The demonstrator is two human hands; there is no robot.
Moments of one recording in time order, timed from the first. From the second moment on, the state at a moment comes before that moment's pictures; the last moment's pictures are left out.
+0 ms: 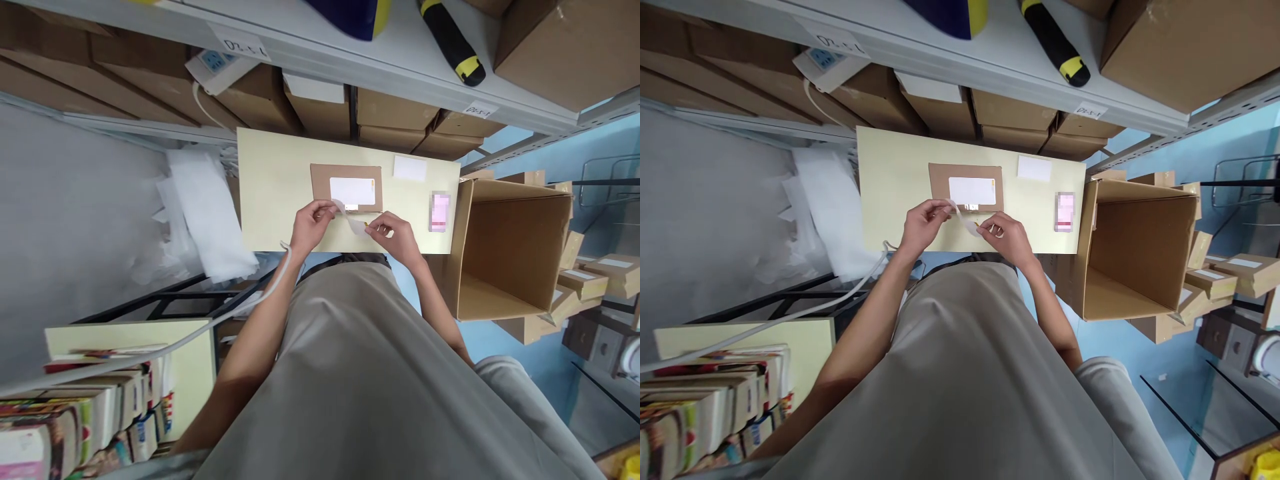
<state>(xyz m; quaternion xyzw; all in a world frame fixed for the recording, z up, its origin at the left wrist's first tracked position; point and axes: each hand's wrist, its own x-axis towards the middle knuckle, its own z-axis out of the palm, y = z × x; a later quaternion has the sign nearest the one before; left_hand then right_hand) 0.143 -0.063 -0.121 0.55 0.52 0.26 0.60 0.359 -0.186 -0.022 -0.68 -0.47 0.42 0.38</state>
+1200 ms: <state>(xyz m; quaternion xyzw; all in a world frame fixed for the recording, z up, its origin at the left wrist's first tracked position) 0.164 0.019 -0.171 0.60 0.53 0.20 0.57 0.447 -0.088 -0.134 -0.71 -0.34 0.51 0.35</state>
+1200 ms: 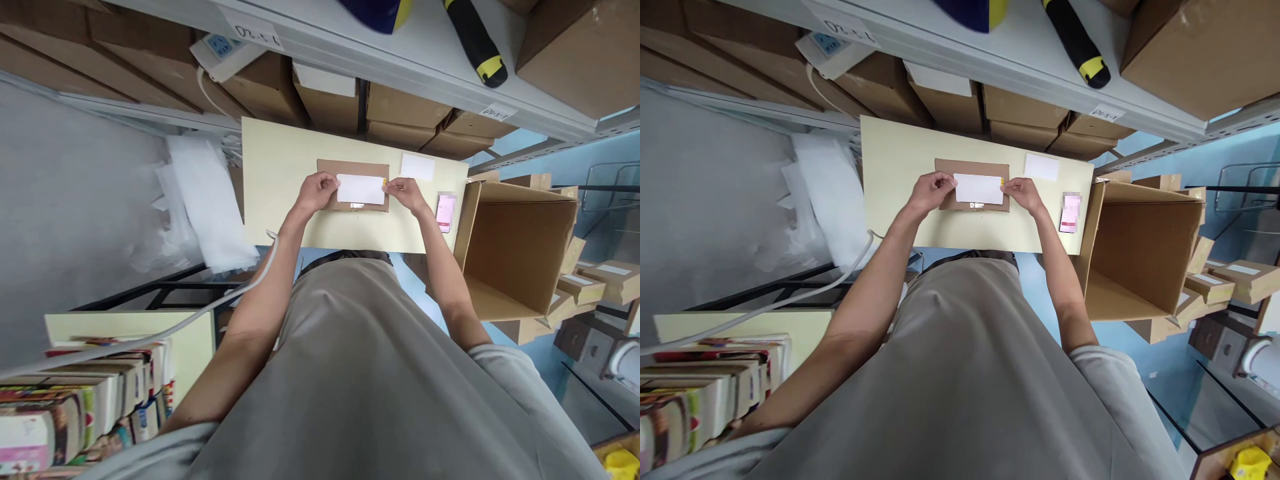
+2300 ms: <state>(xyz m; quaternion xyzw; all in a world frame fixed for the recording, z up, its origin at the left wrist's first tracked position) 0.157 0.019 -0.187 0.58 0.54 0.21 0.57 0.439 -0.087 -0.142 -0.71 -0.35 0.50 0.35</state>
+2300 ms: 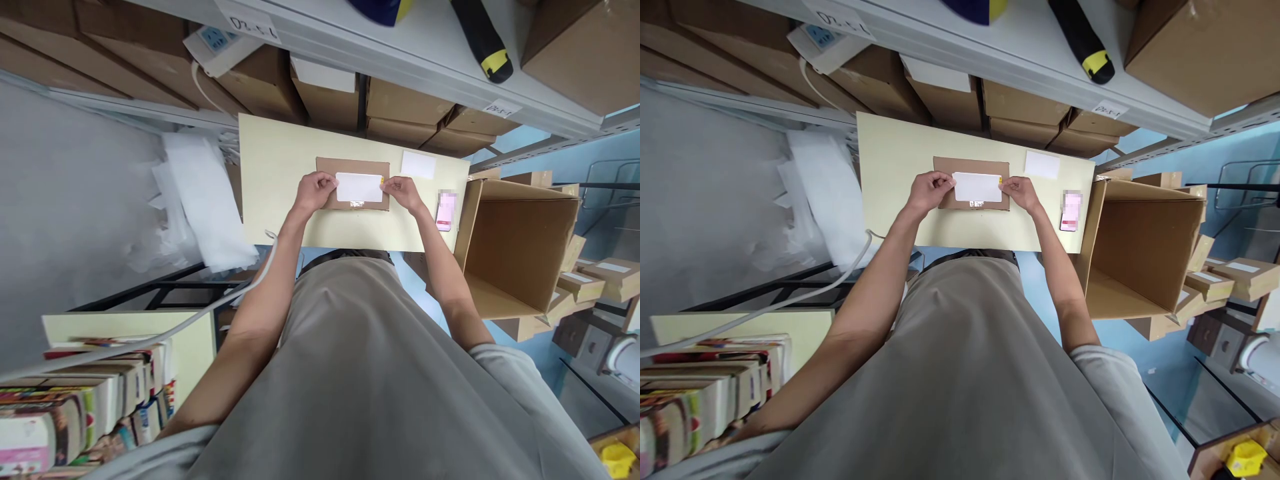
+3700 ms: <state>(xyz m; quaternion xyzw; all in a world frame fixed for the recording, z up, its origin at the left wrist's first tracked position) 0.156 0.017 -0.207 0.65 0.54 0.20 0.50 0.435 -0.096 -0.177 -0.73 -0.40 0.43 0.35</state>
